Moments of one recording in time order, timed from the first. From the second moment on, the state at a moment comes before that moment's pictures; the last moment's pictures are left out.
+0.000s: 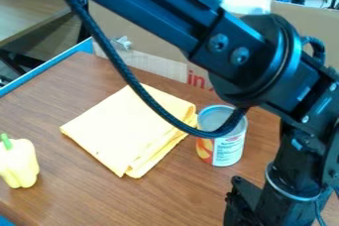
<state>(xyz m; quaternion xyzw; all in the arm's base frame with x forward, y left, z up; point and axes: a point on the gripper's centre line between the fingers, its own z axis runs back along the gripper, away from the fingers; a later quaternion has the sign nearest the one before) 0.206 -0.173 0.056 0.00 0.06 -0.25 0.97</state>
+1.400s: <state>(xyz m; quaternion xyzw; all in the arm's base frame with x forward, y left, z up) 0.169 -0.166 0.102 0.01 -0.03 -0.20 0.98</state>
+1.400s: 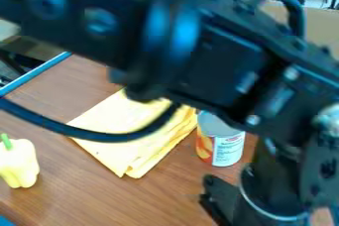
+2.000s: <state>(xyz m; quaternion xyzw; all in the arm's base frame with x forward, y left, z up) 0.234 -0.141 0.100 0.03 0.01 -0.17 0.98</state>
